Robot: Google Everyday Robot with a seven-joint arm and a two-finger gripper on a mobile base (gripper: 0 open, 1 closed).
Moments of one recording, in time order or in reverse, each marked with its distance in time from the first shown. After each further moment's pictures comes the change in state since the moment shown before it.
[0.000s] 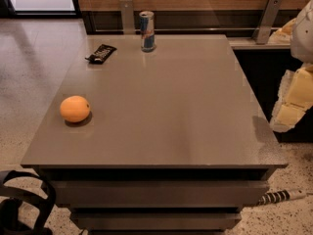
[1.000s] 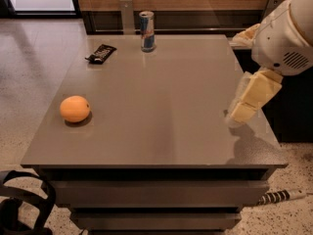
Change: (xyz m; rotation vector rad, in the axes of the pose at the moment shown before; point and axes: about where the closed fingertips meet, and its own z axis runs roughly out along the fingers) arm -0.065 0.001 0.030 0.000 -0.249 -0.022
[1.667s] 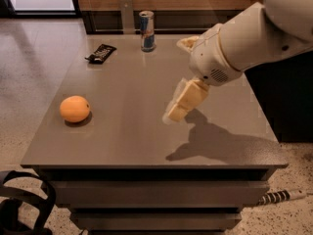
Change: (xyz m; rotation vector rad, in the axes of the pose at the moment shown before) arm -0.085 -0.003 0.080 0.006 -0.272 -0.058
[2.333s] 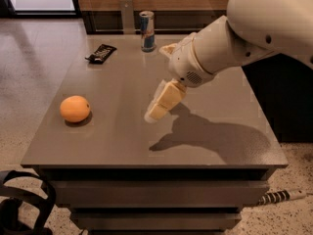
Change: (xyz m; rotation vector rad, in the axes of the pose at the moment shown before) arm -0.014 -0.006 0.051 -0.054 -0.049 0.021
